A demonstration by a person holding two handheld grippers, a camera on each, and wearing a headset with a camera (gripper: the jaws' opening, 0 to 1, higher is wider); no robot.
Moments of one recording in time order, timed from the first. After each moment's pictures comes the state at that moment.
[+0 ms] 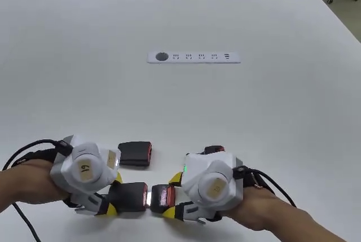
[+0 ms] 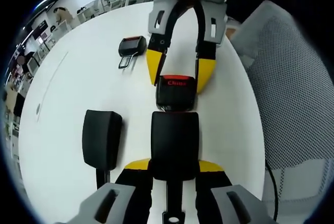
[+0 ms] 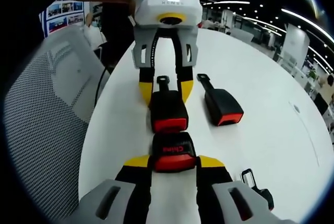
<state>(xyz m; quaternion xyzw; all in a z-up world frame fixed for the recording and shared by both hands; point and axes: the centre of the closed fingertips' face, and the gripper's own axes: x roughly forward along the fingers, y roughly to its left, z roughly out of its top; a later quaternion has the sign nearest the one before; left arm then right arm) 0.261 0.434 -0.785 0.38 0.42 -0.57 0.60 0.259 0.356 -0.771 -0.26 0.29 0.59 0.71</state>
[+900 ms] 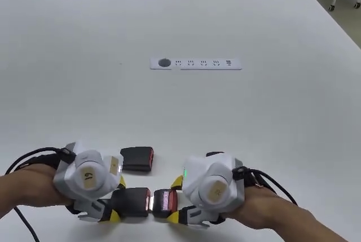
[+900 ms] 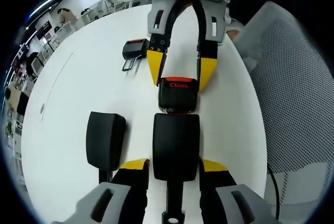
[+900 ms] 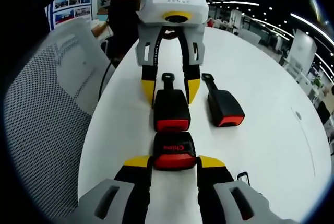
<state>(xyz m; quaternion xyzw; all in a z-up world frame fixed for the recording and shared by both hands) 0.261 0.431 -0.782 0.37 0.41 -0.56 0.62 0.257 0.348 -0.768 -0.29 0.28 0.61 0.68</state>
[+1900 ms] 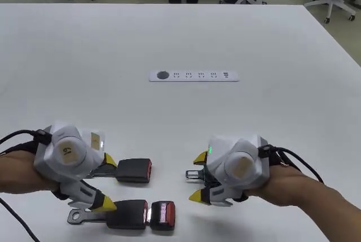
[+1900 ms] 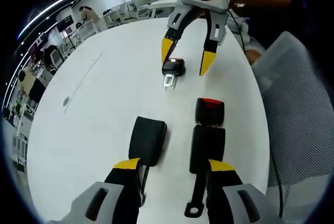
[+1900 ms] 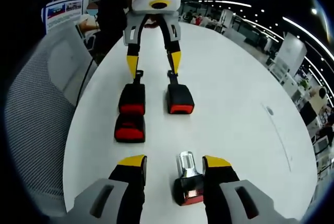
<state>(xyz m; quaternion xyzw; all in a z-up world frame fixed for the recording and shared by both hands) 0.309 0.440 -0.734 0.33 0.39 -0.52 0.69 0.324 0.293 -0.735 -0.33 0.27 0.56 0.72</state>
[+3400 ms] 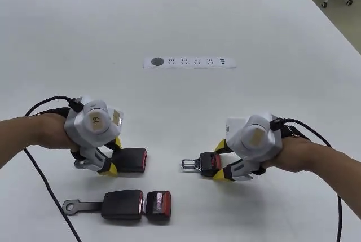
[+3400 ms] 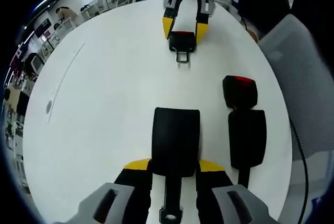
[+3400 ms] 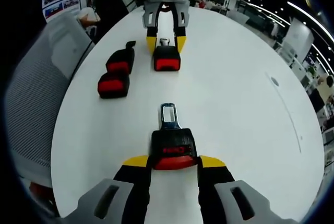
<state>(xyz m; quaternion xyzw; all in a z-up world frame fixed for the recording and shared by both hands) 0.355 0.435 -0.780 0.39 0.42 -0.56 0.61 0.347 0.237 -0.779 -0.34 0.33 0.56 0.68</state>
